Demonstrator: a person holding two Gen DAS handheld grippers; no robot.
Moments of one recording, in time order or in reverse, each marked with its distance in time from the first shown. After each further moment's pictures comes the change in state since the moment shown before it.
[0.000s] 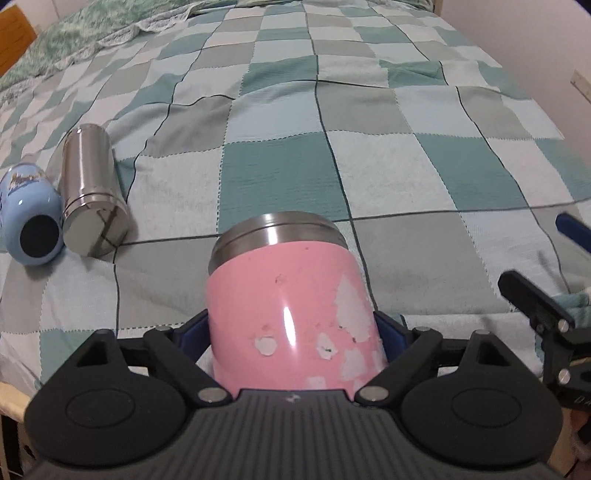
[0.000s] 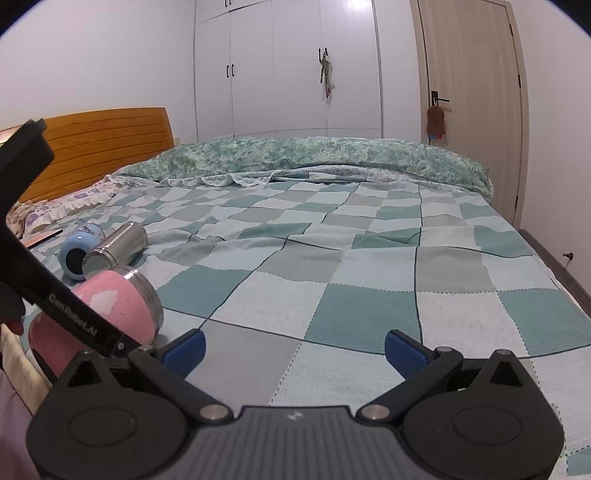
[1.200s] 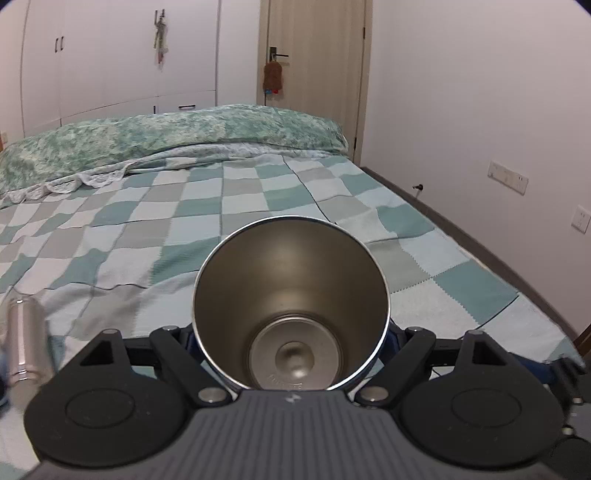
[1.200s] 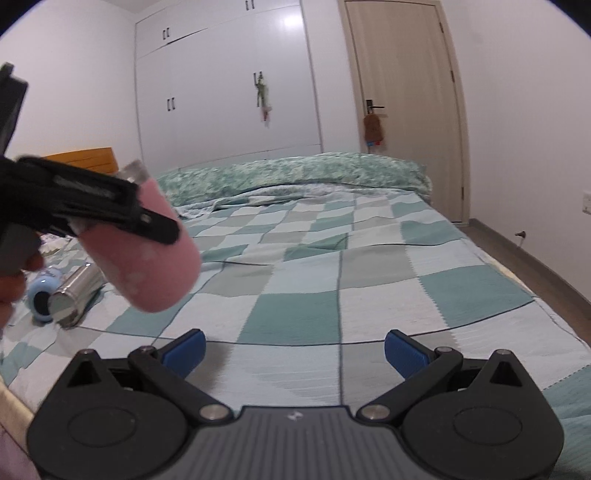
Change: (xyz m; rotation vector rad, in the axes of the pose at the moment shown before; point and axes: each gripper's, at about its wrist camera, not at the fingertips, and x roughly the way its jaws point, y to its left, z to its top) left arm -0.036 -0.079 0.042 0.113 -0.514 -0.177; right arm -0.037 -0.042 -0.017 0.149 -0.086 -0.156
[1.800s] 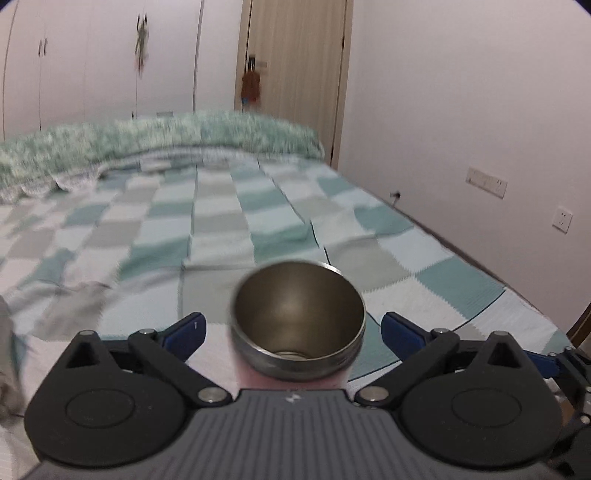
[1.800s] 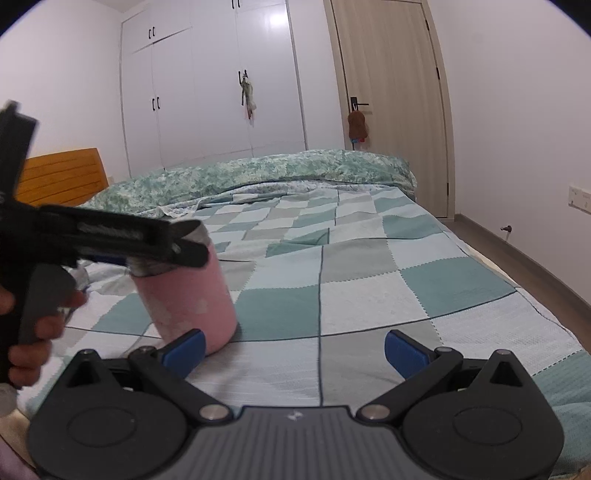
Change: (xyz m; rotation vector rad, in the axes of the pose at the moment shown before) left arm -0.002 0.003 -0.021 0.012 -0.077 -0.074; right arm -0.008 0.004 -0.004 0.011 -0.004 -0.029
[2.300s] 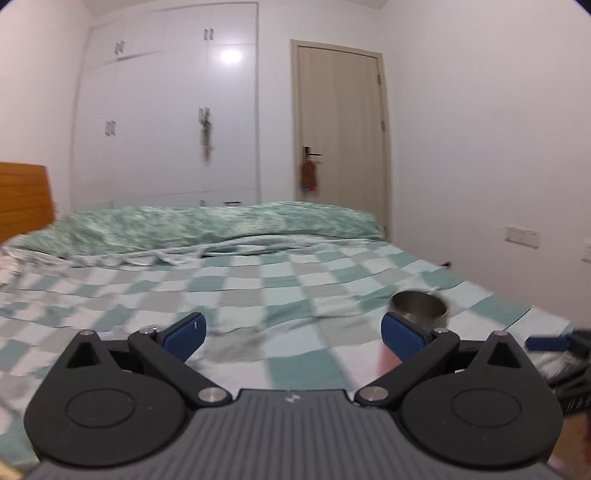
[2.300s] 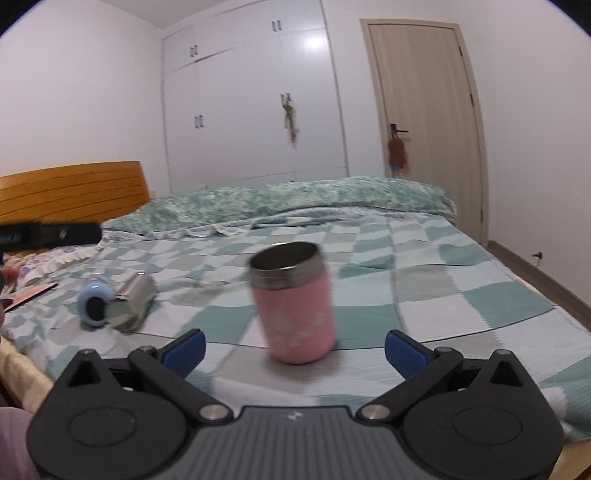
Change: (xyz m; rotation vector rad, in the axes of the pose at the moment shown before) left arm -0.176 0.087 -0.055 0.036 -0.282 0.200; right arm -0.048 0.083 -0.012 -0.053 -0.081 0.120
